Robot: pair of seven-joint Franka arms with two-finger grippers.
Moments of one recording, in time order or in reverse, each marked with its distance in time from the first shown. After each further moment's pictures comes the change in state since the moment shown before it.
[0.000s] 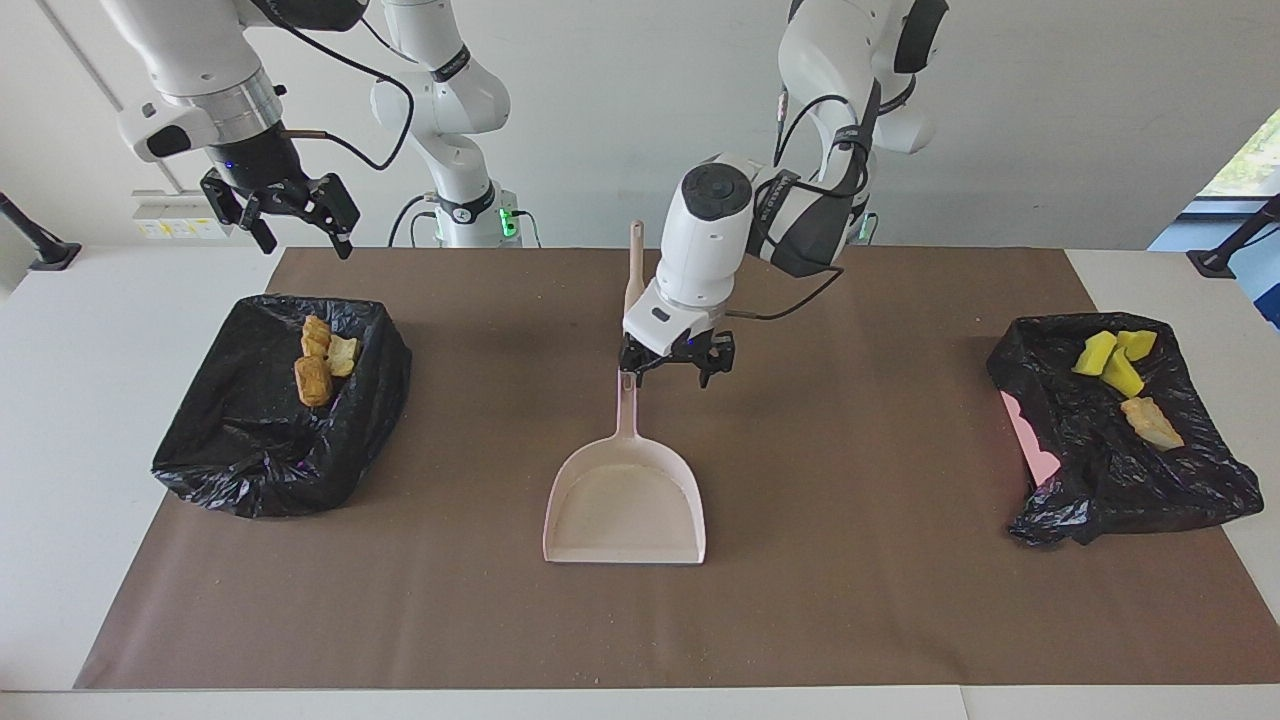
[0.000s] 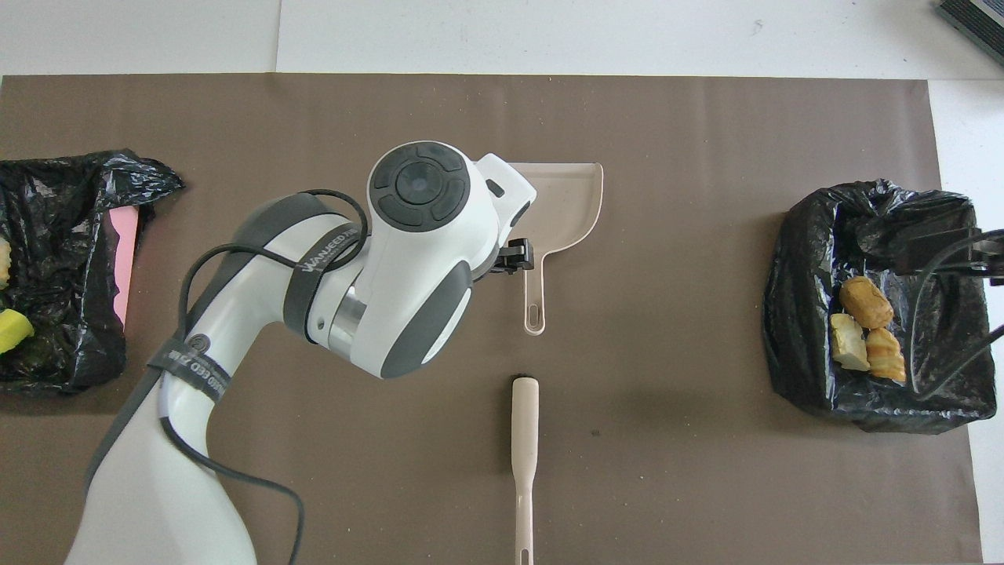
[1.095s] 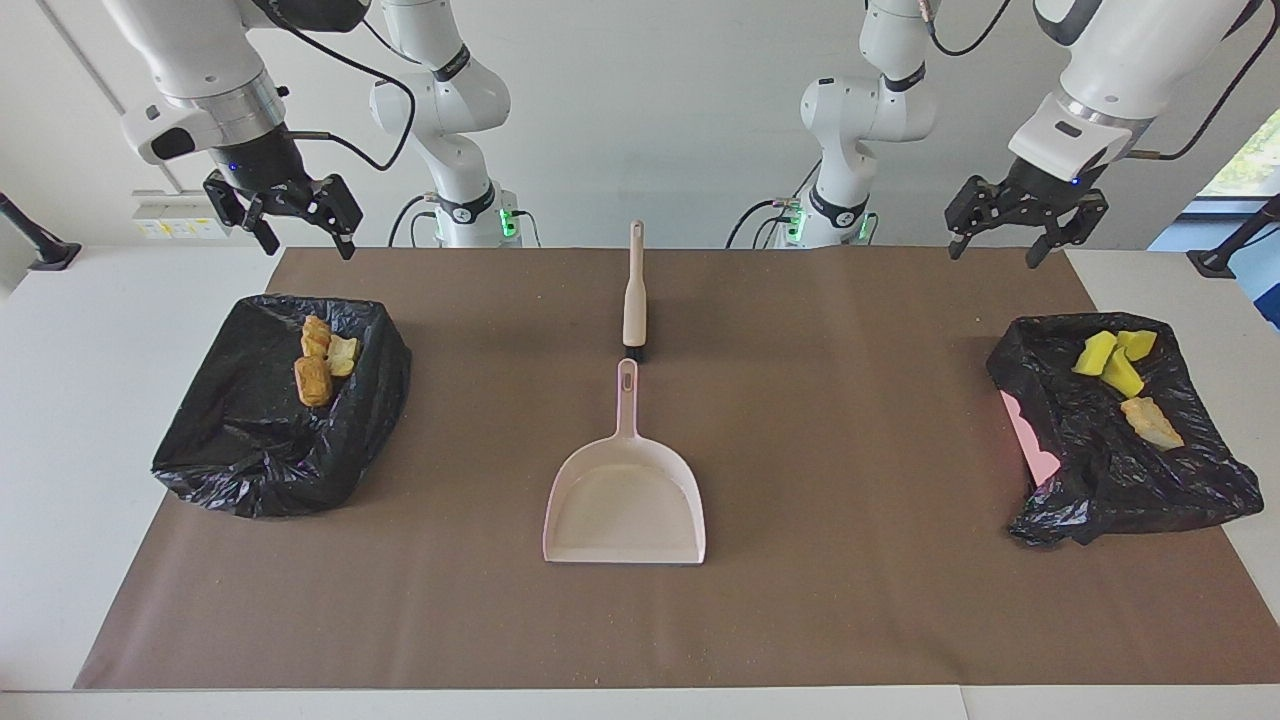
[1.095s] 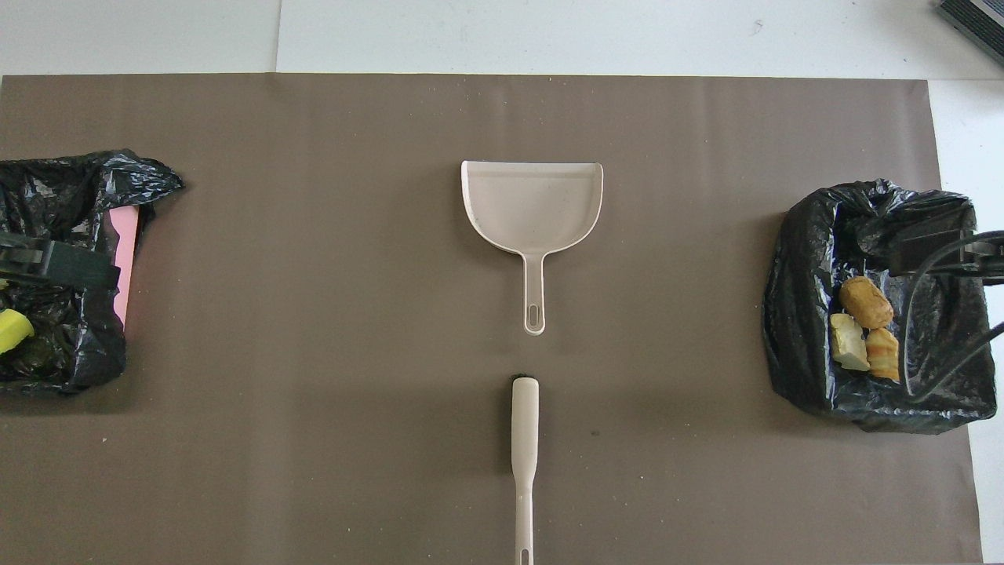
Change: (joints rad) left arm 0.512 -0.384 0.014 0.038 0.076 -0.492 0.660; right arm 0.120 0.000 -0.100 -0.001 -0.006 0.000 0.000
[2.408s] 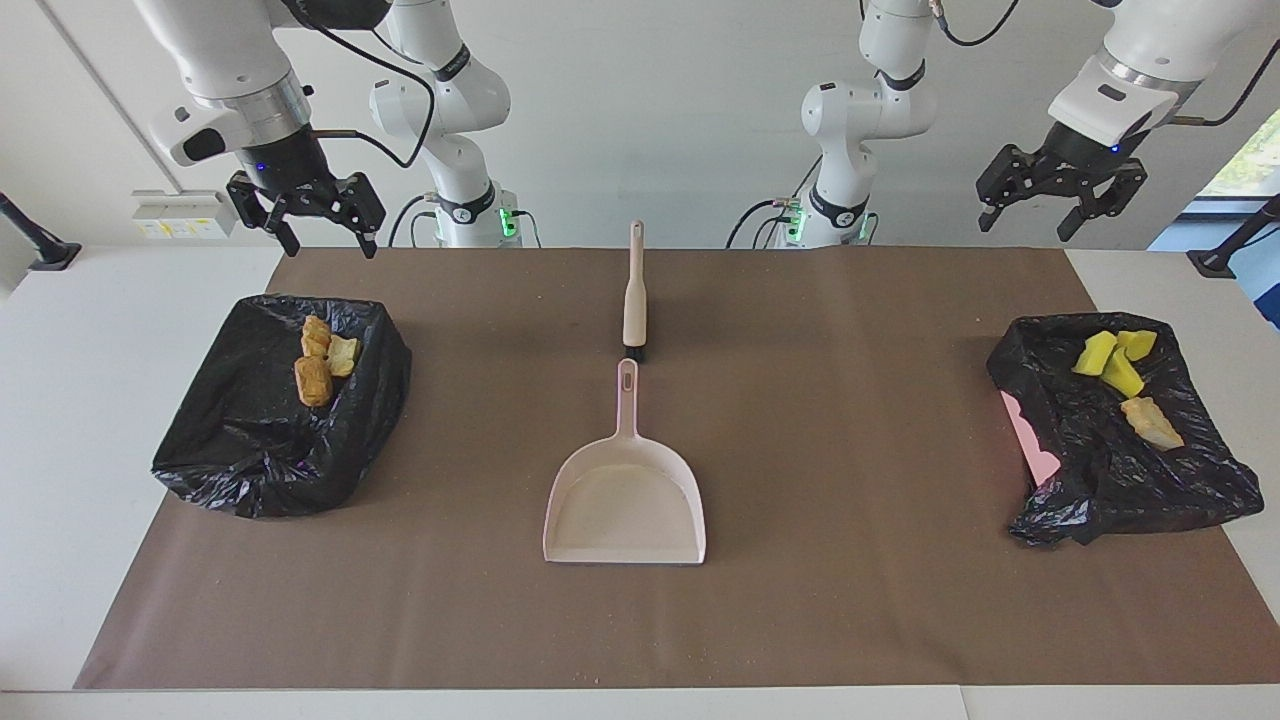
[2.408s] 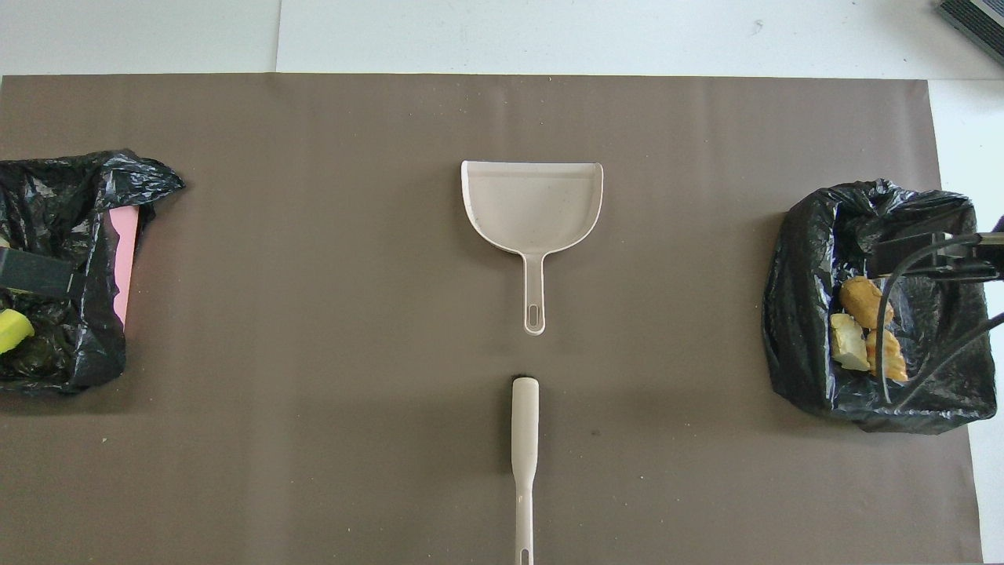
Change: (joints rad) left arm 0.159 0.000 -0.142 0.031 0.002 -0.036 0.018; right arm 0.034 0.000 0.002 0.000 0.000 0.000 0.000
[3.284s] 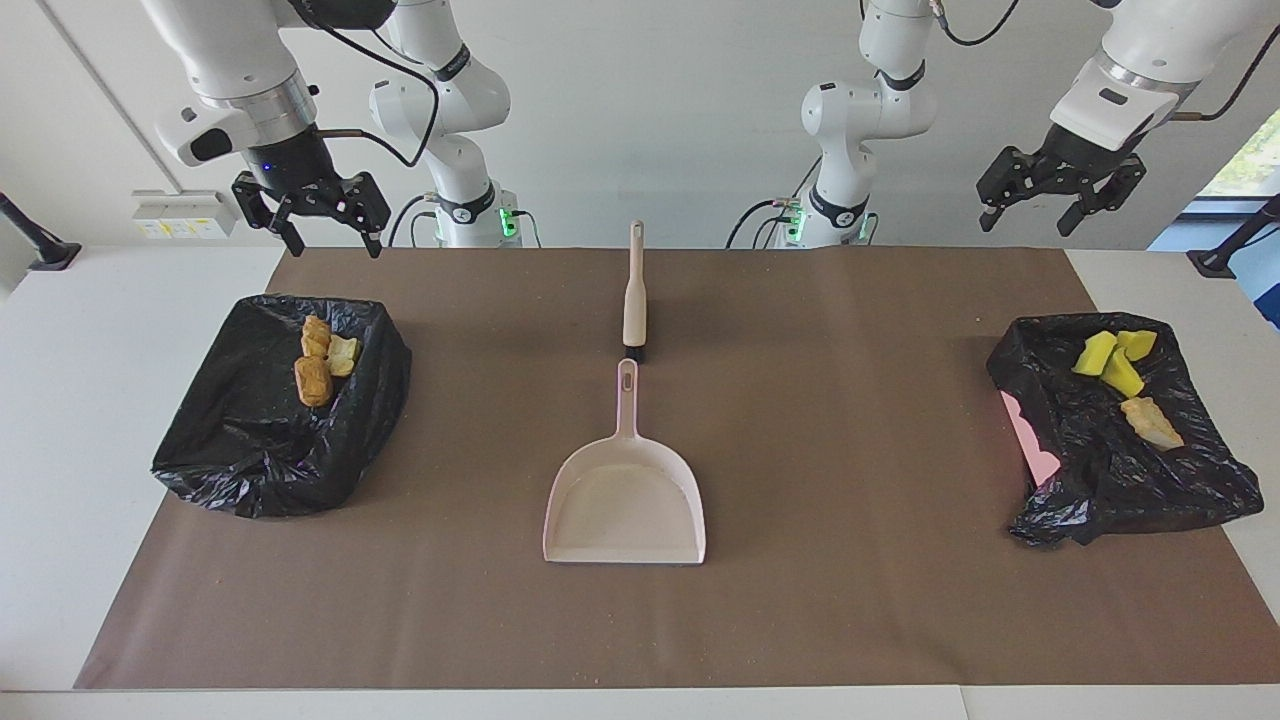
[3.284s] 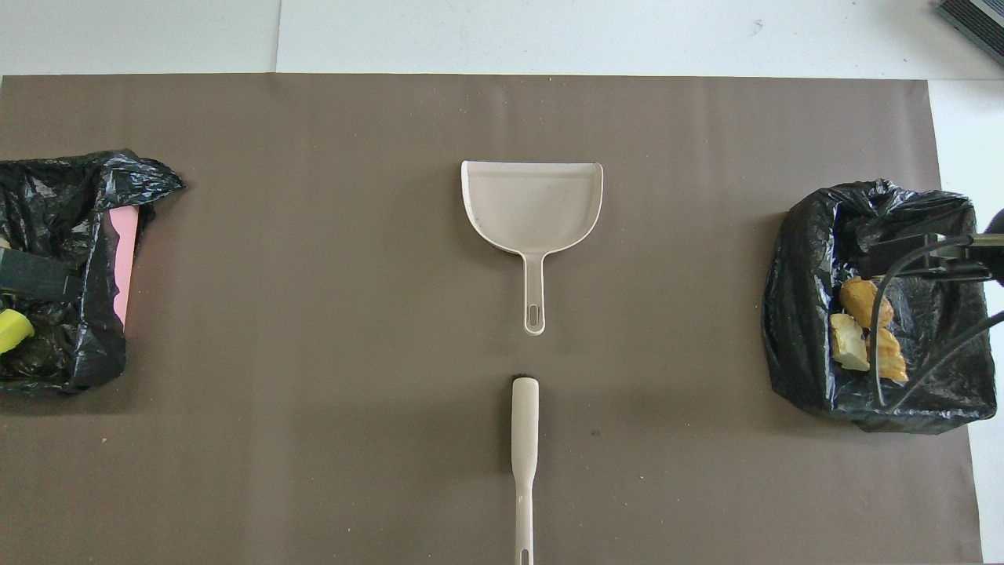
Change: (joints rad) left arm 0.000 0.000 0.005 0.008 0.019 -0.027 -0.072; right arm 0.014 0.000 -0.003 0.000 0.000 0.000 0.000
